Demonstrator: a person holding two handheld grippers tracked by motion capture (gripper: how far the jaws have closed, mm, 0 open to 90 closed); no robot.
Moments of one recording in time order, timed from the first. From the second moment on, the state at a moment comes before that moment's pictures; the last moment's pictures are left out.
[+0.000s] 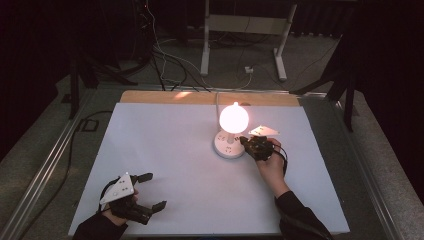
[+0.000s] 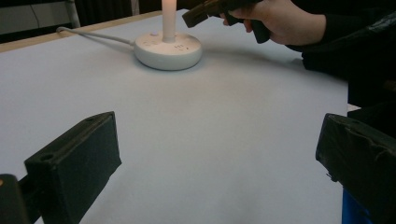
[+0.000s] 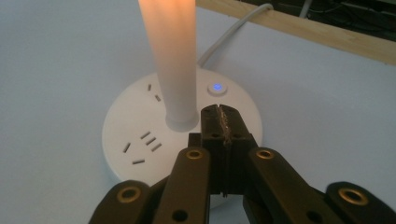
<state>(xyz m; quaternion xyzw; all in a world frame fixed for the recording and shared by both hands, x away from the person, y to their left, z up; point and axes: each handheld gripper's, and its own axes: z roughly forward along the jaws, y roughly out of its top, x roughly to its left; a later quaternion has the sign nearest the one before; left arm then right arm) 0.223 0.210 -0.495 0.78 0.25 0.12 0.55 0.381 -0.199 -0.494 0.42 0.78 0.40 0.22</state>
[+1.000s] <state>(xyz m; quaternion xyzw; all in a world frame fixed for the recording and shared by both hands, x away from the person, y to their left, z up) 0.224 0.210 -0.495 0.78 0.26 0.12 0.56 0.380 -0.192 -0.505 0.41 0.80 0.38 0.23</state>
